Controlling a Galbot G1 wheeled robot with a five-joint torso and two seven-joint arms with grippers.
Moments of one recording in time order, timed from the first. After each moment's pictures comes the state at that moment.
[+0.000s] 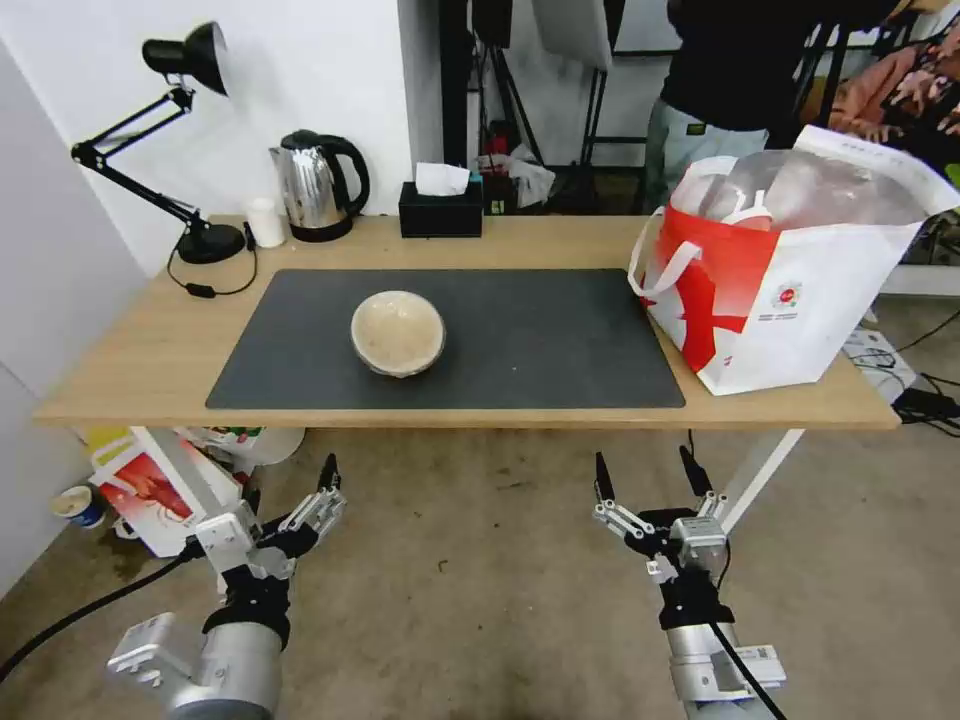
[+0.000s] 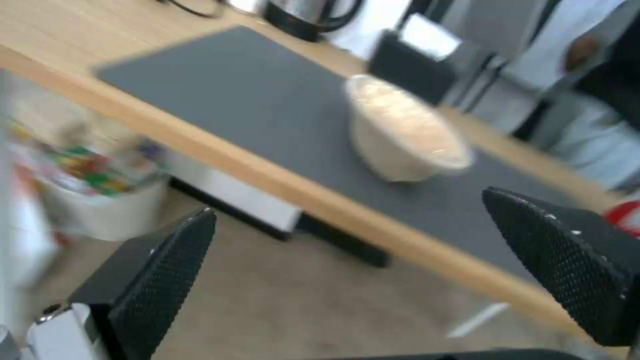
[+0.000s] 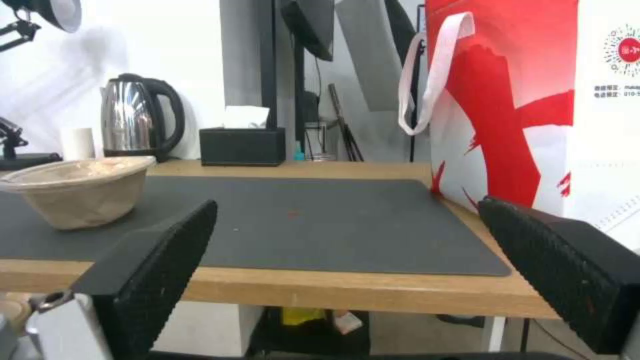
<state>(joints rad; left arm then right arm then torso) 1.92 -1.58 -0.51 -2.50 -0.55 0.20 -0.19 -1.66 0.93 0.12 2.14 0.12 0.37 0.60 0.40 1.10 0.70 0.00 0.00</state>
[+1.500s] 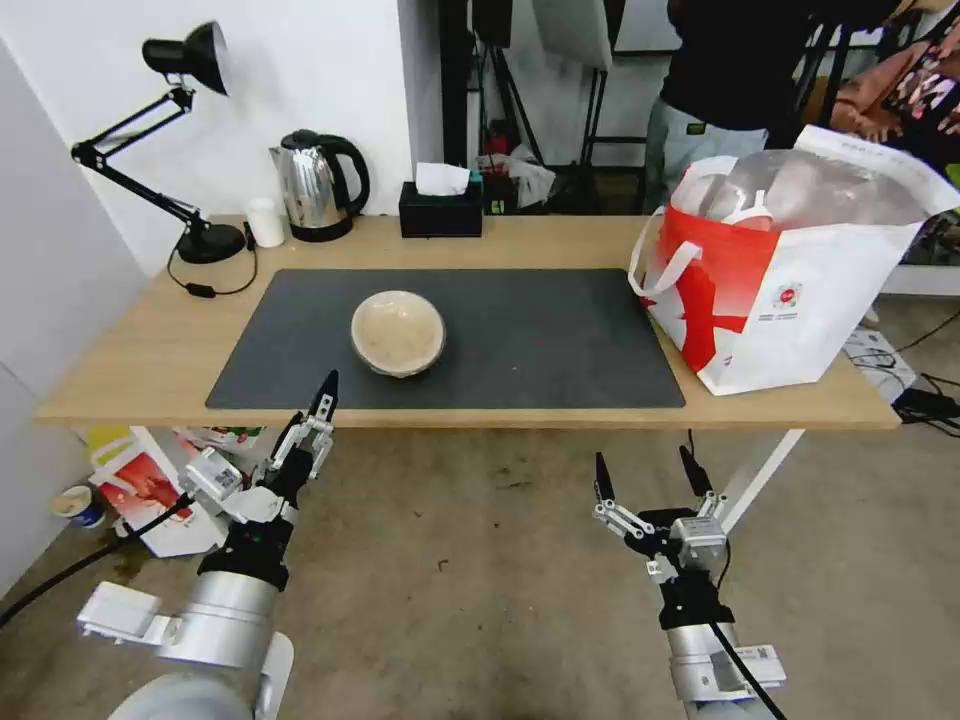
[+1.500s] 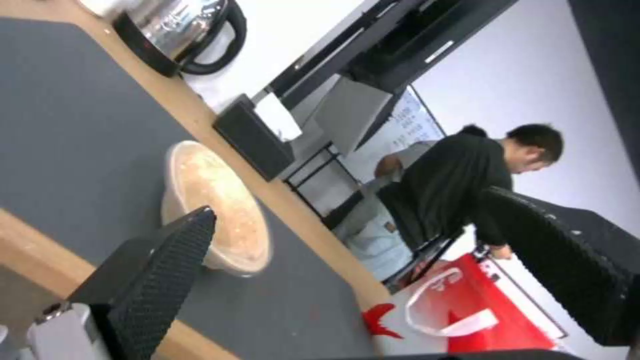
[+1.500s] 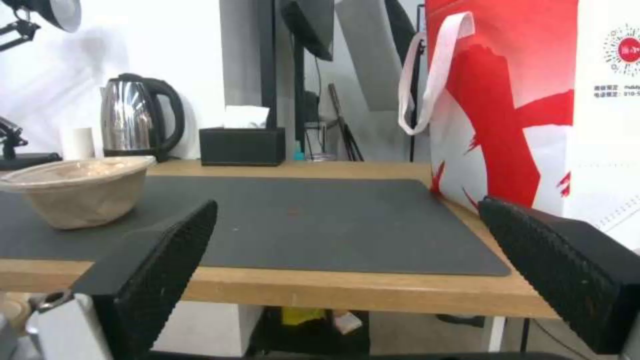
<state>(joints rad) 1.78 -1.46 -0.59 -2.50 -1.13 0.12 -0.04 -1.66 0.93 0.12 2.14 0.12 0.37 0.60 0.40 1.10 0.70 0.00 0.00</state>
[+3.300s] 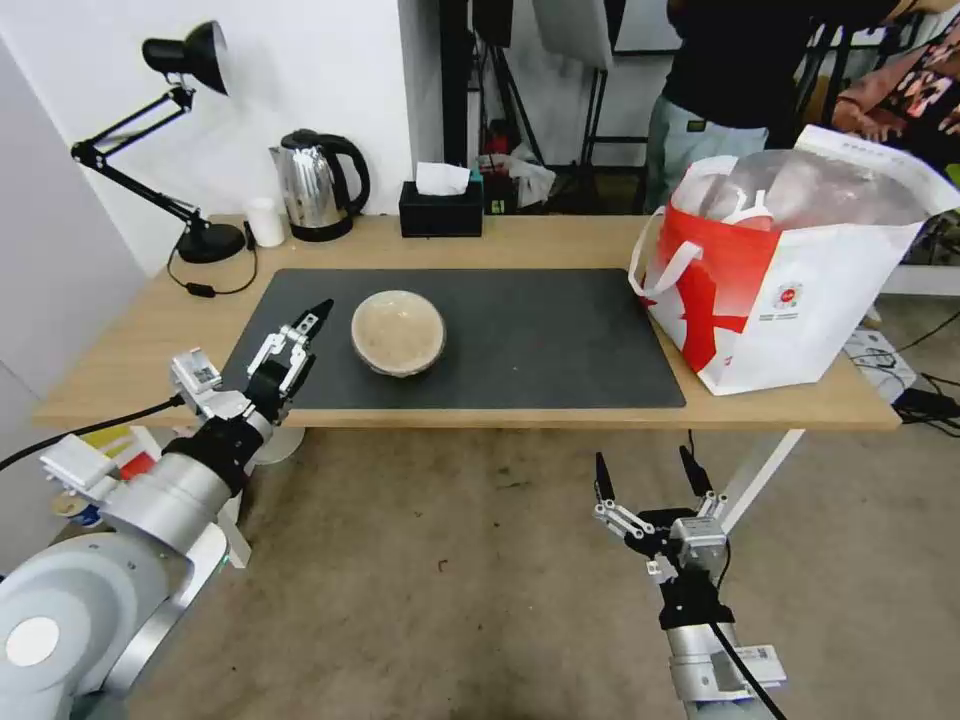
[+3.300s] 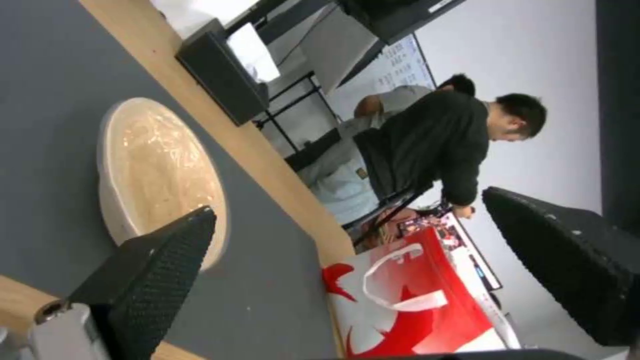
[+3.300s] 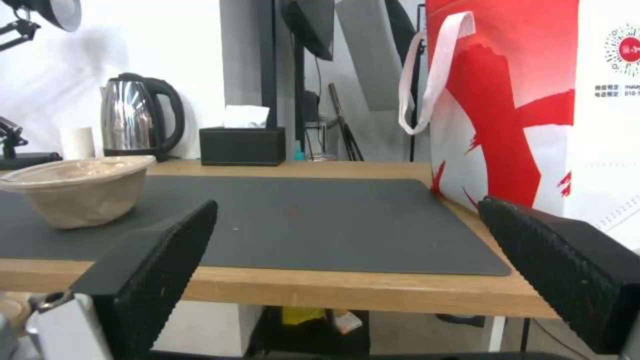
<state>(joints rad) 1.41 -1.25 -0.78 -2.45 -1.70 0.42 -0.43 -1.66 0.93 0.12 2.14 0.12 0.37 0.60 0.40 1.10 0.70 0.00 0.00</state>
